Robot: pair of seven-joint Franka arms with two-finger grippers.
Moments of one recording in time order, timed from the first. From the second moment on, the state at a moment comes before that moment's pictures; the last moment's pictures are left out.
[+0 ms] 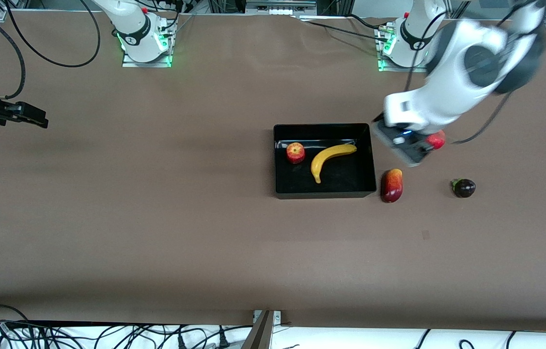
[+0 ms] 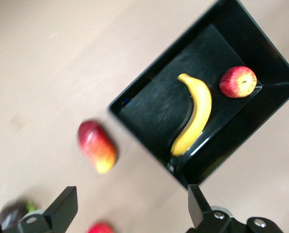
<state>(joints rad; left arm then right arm) -0.20 0.04 -0.07 -1.86 -0.09 1.86 0.40 0.00 0.08 -0.04 -1.59 -0.06 1.53 0.00</state>
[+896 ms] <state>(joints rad) -0.05 -0.11 -0.02 -1.77 -0.04 1.66 0.02 0.00 0.08 -0.04 -1.59 -0.06 1.53 0.00</state>
